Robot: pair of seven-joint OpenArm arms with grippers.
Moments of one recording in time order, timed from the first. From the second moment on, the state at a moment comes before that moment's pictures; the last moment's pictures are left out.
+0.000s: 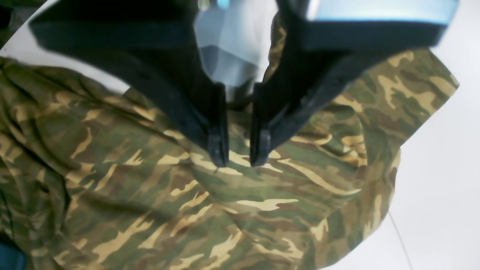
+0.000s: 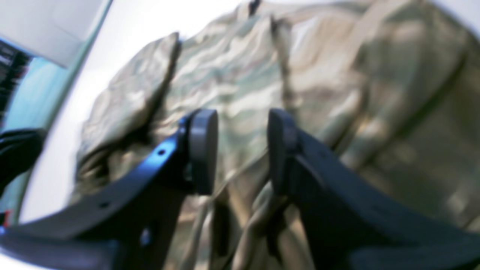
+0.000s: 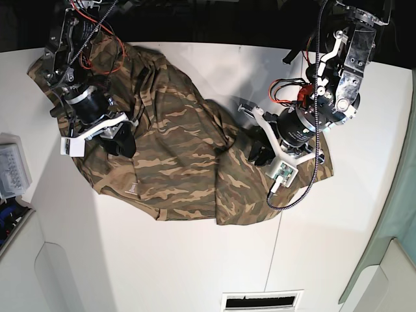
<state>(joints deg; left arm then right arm) 7.1 -17.4 11.9 99.9 -15.3 -13.7 33.0 -6.9 -2.3 18.1 82.0 25.4 31.7 -29.2</state>
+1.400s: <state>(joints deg) 7.1 -17.2 11.9 99.9 -15.0 -14.4 34.0 2.0 -2.7 11.7 63.6 17.2 28.6 -20.9</state>
